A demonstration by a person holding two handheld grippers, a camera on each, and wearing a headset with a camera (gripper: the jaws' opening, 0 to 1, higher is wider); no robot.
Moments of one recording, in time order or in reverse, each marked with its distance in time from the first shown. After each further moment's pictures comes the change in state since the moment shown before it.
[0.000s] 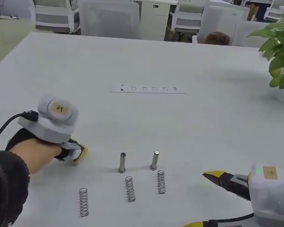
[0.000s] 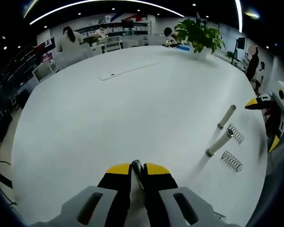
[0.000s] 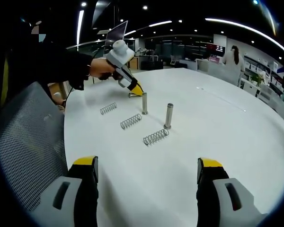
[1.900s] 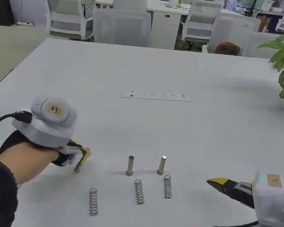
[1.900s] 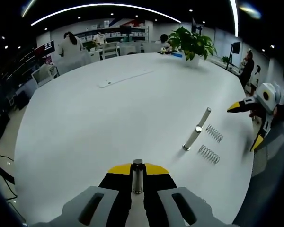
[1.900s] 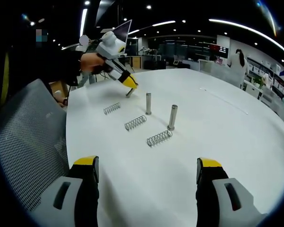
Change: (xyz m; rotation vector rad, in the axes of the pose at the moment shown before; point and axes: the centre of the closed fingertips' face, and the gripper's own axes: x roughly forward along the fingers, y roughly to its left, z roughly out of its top) left arm -0.051 -0.015 -0.002 -0.022 -0.060 -0.038; right arm 0.002 0.006 0.002 -0.025 0.008 0.019
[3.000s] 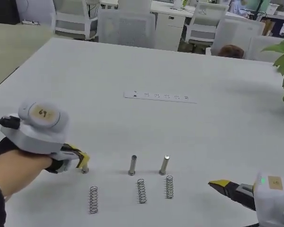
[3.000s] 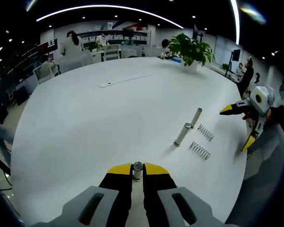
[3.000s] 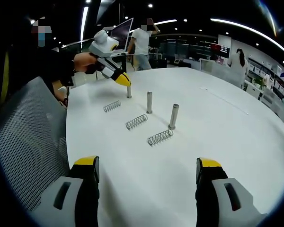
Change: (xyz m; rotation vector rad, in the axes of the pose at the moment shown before) left arm -0.018 -0.013 -0.011 -0.045 -0.037 -0.023; right arm 0.000 0.001 -0.001 -0.011 0.014 0.000
